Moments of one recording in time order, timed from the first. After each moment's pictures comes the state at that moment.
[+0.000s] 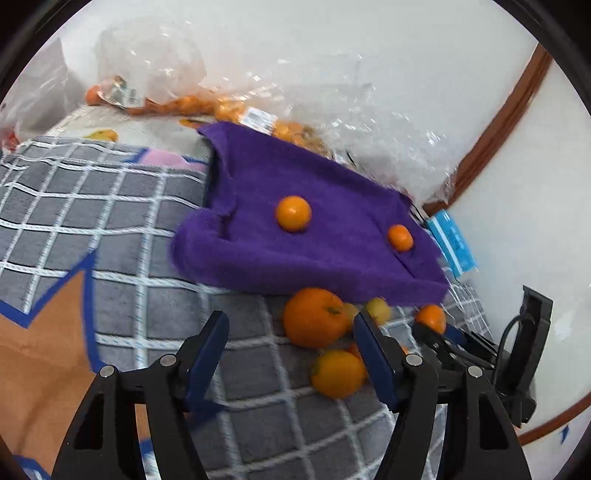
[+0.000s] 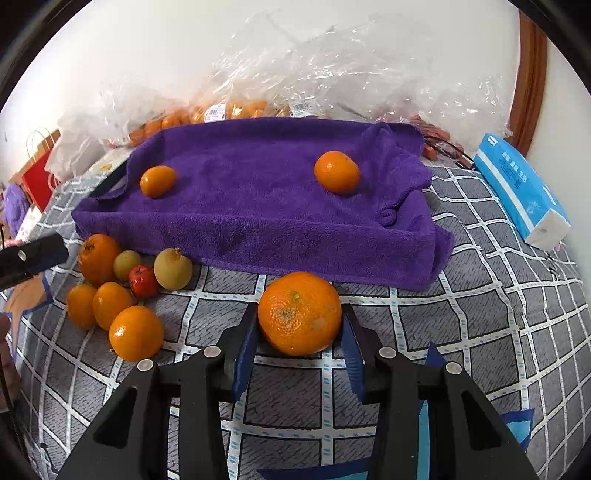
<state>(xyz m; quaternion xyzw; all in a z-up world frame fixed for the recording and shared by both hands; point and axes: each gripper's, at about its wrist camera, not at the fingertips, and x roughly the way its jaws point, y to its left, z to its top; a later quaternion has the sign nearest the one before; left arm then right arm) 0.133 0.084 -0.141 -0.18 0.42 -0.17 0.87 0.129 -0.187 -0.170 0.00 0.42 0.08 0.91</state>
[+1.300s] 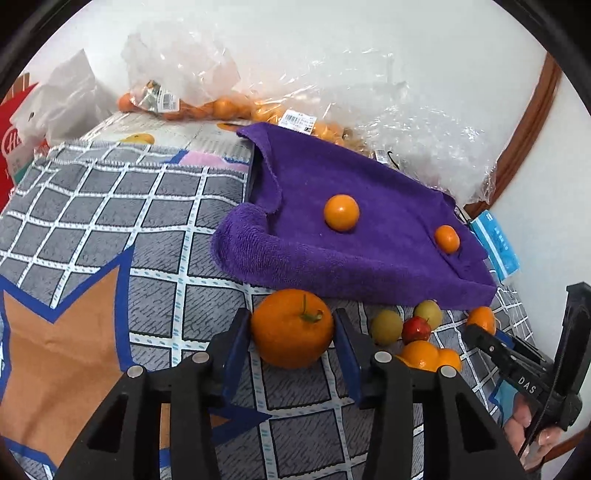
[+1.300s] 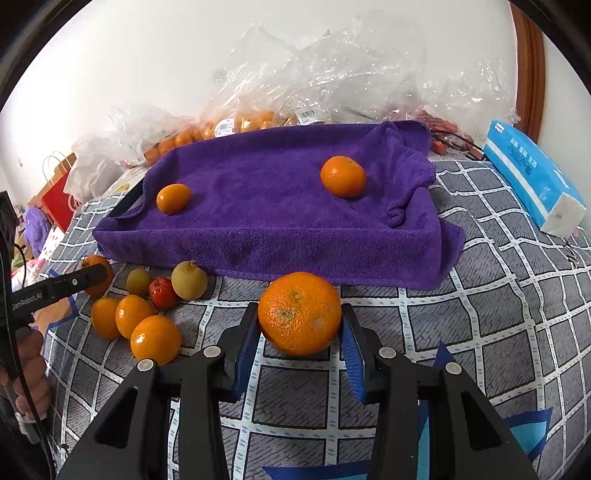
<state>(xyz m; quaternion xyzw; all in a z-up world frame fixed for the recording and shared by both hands) 0.134 0.091 -0.156 -0.14 0.41 -0.08 0.90 0.130 -0.196 -0.169 0.05 0.41 0.11 0.90</state>
